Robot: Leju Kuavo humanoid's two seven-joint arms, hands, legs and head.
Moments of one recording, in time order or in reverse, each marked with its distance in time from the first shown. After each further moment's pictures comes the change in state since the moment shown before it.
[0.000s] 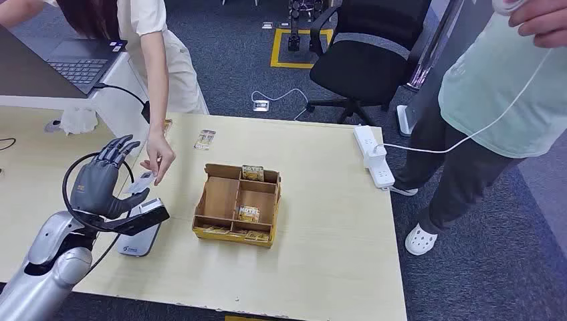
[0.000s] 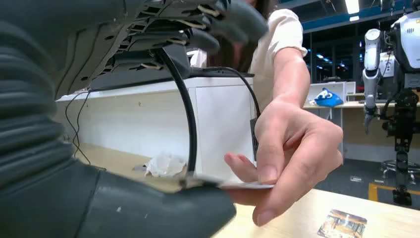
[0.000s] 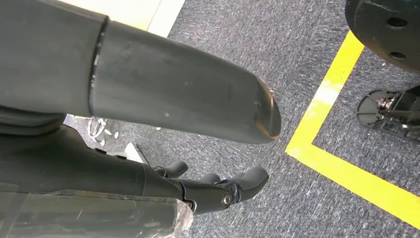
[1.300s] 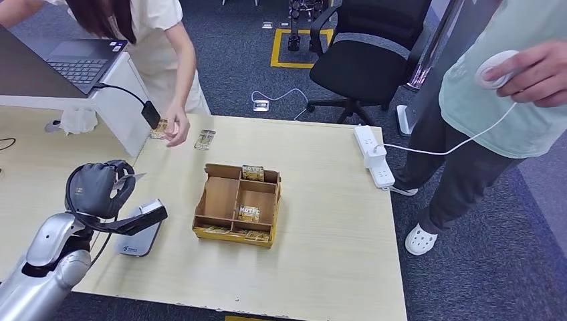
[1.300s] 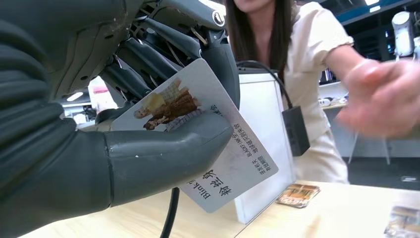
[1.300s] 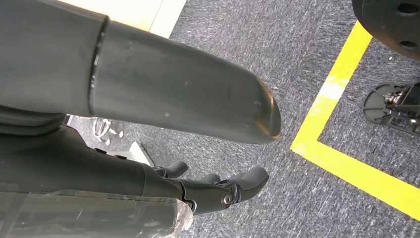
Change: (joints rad) left arm 0.003 0.016 -0.002 0.035 -0.159 0.017 0.084; right arm -0.002 0.000 -0.002 0.004 0.000 -0.015 0.018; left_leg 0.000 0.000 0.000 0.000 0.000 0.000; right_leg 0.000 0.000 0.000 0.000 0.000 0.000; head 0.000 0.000
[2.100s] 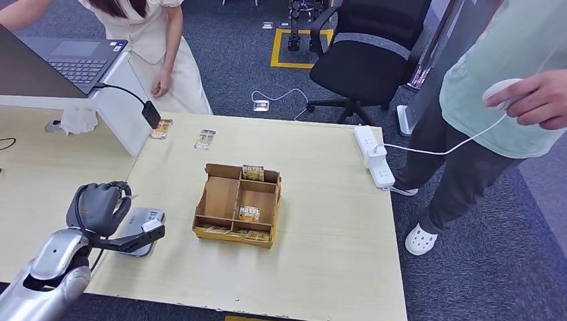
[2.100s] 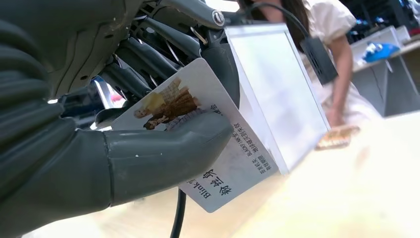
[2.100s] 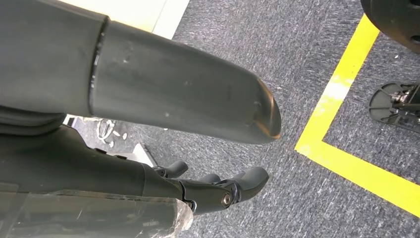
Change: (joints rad) left arm 0.068 0.005 0.002 0.079 -0.157 -0.036 0.076; right arm -0.001 0.000 -0.007 0.000 0.000 0.003 0.013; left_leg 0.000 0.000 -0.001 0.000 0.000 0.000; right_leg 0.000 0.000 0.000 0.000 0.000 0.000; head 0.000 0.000
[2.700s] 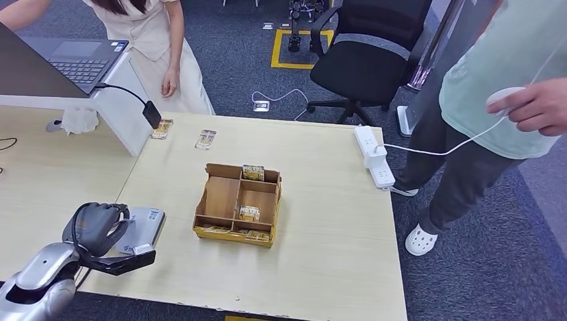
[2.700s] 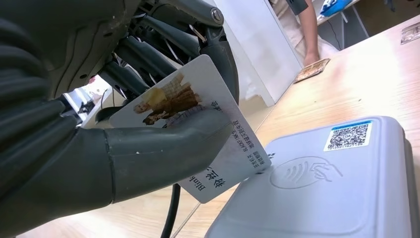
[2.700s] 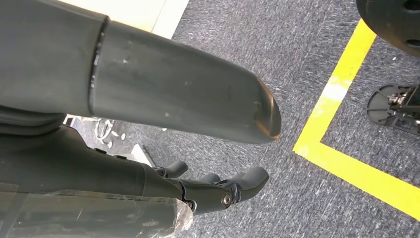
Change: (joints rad) left arm 0.073 0.074 0.000 0.018 0.089 -0.117 -0.098; right arm -0.003 0.000 -0.001 0.008 0.000 -0.010 -0.001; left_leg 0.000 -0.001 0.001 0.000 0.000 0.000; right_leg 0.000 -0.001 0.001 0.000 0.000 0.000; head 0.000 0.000
